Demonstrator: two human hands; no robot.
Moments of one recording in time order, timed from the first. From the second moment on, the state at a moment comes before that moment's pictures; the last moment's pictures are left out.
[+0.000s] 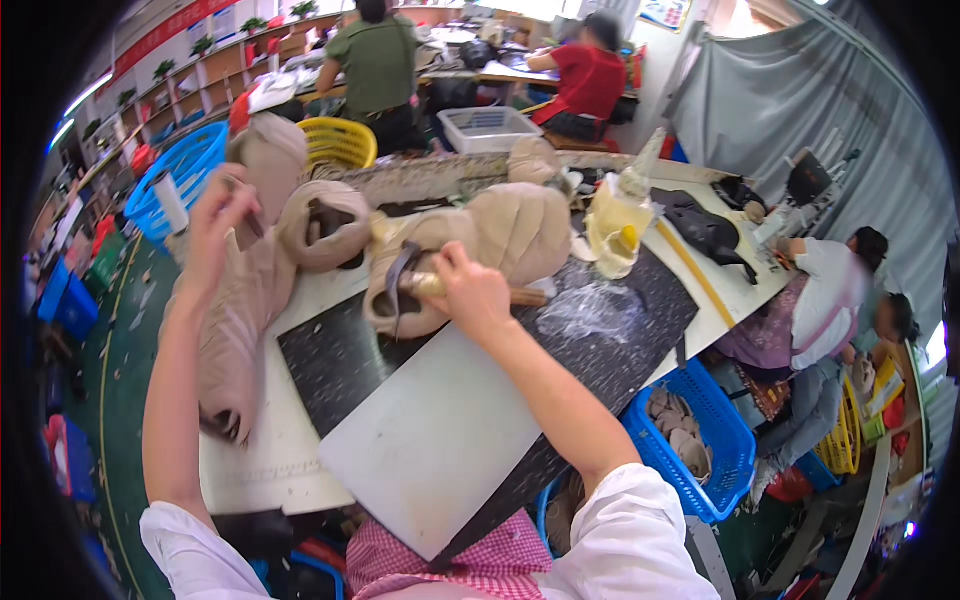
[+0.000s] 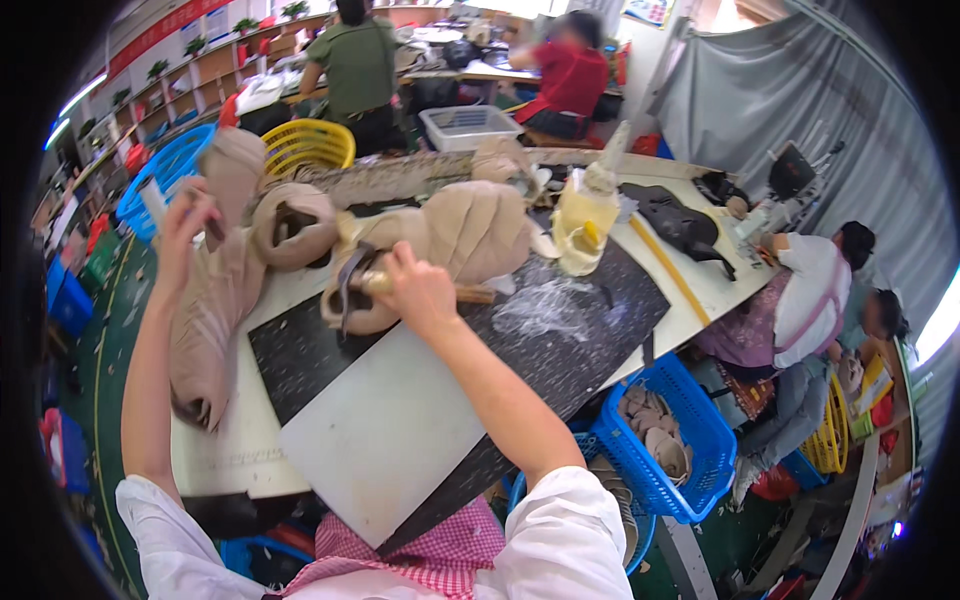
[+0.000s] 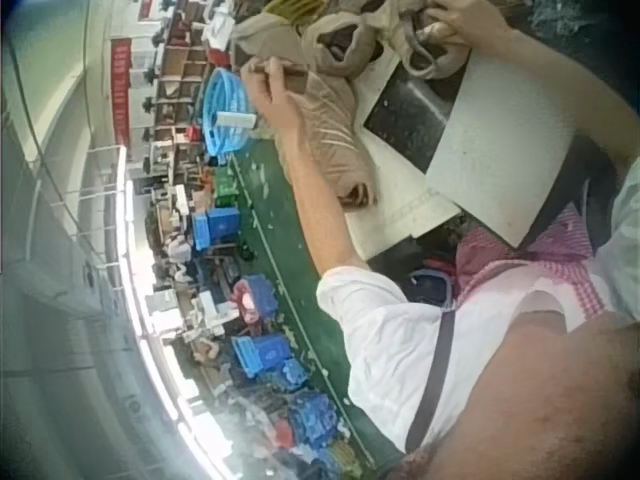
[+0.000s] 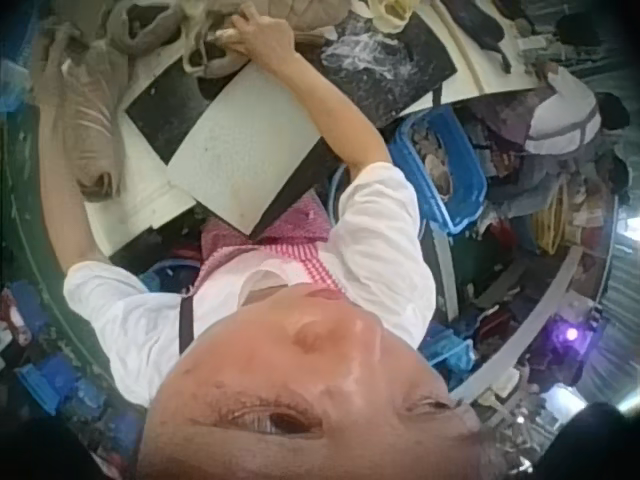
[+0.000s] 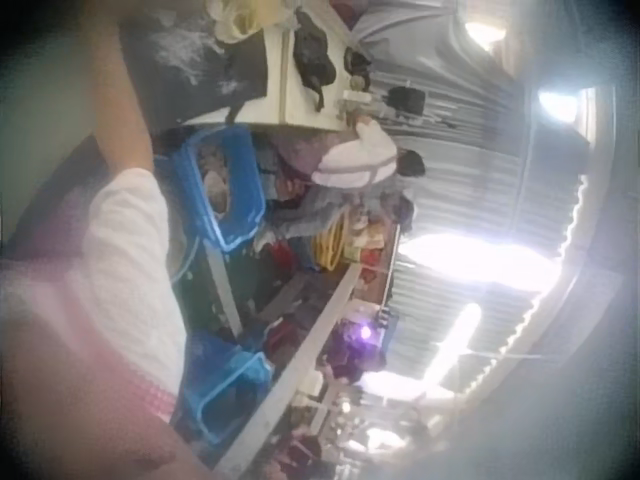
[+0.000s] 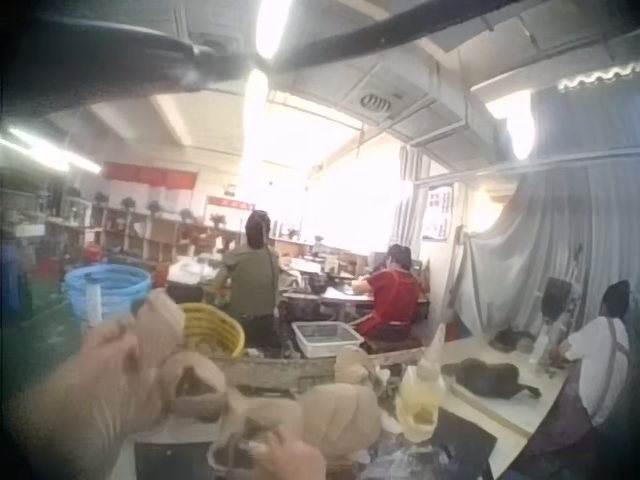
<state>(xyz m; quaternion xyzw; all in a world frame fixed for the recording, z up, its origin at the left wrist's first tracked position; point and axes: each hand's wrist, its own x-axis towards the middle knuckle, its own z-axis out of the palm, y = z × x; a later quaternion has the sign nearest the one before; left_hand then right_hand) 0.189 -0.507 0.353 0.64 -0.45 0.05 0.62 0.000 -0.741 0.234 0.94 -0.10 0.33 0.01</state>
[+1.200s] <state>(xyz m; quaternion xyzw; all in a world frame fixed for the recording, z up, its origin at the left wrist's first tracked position) -0.063 -0.434 0.213 0.56 -0.31 -0.46 0.62 -0.140 -0.663 0.242 0.91 -0.17 0.05 -0.38</state>
